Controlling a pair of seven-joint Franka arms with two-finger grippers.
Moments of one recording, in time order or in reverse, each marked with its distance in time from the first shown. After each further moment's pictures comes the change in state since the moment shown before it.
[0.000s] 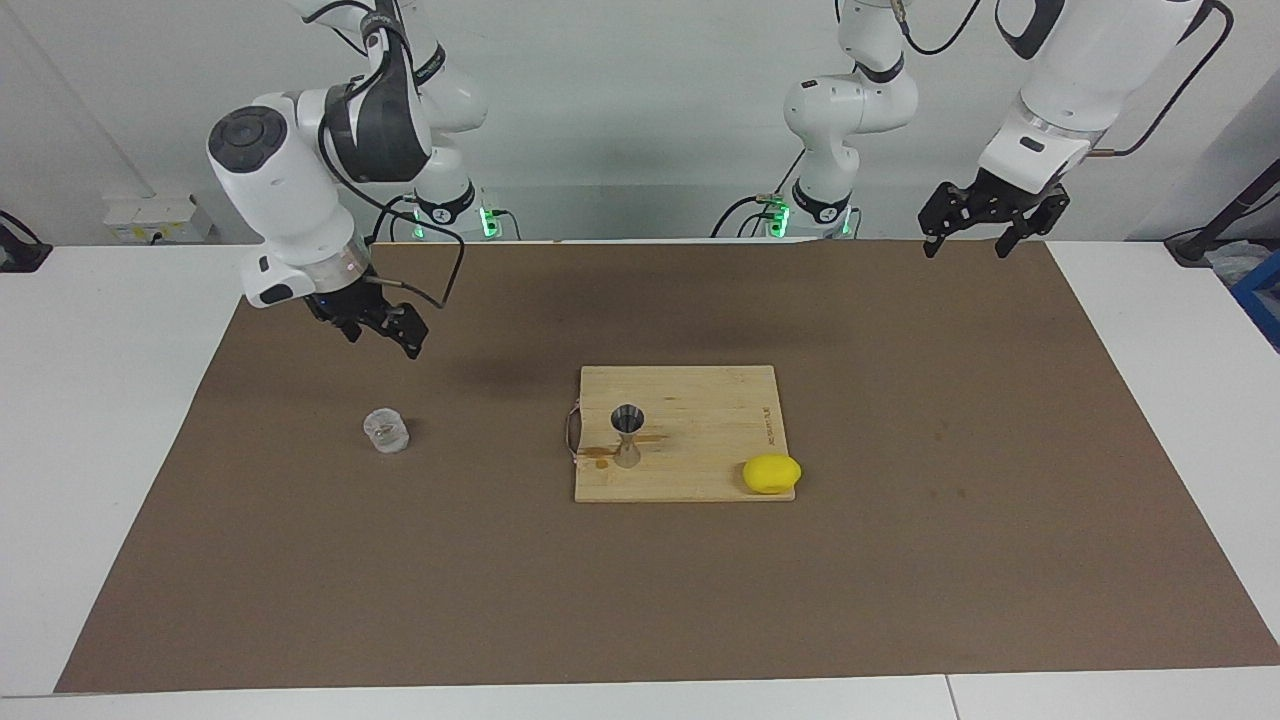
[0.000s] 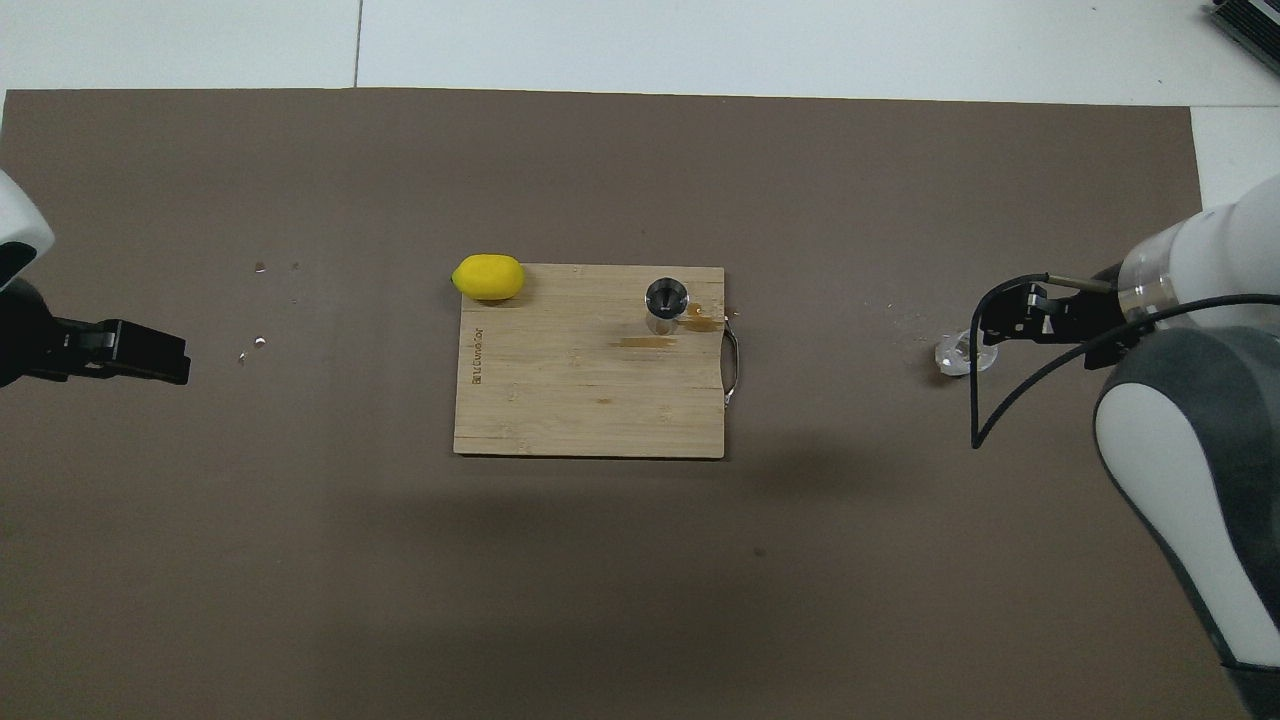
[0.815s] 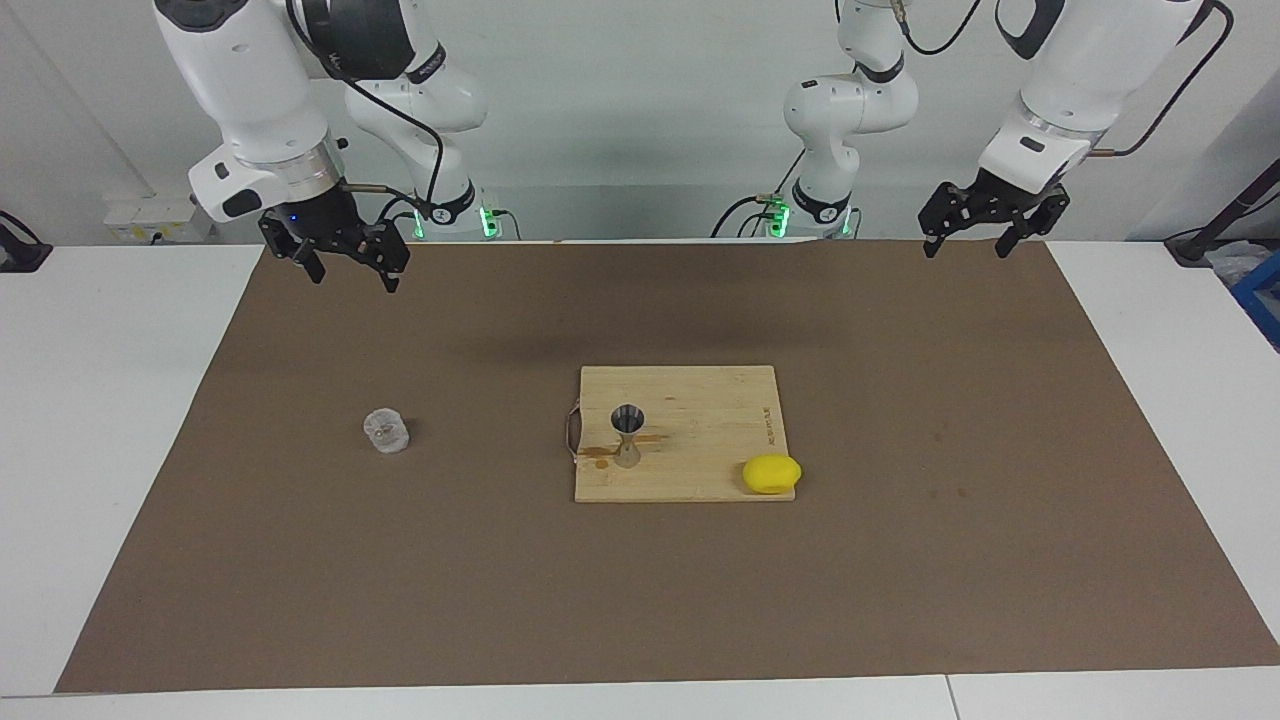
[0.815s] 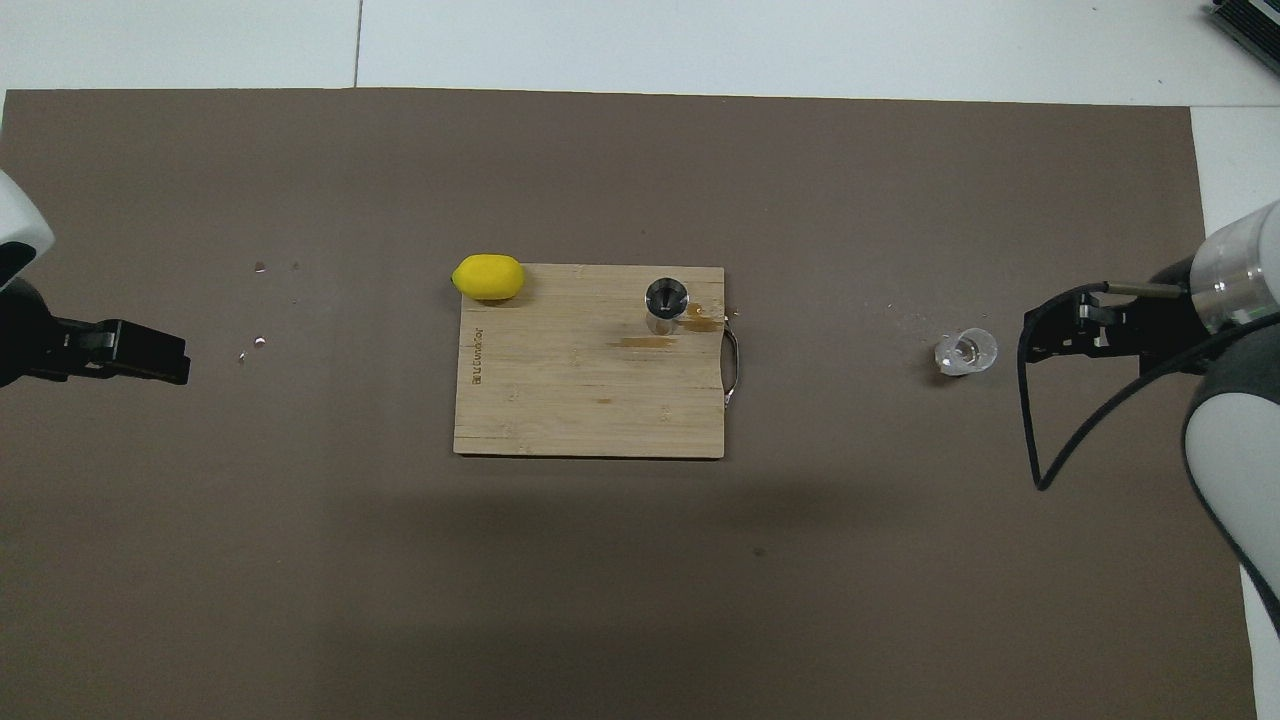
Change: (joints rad) left arm 0.000 0.000 0.000 0.000 0.000 0.000 0.000; right arm 0.006 -0.016 0.000 0.129 -0.008 -0.193 -0.078
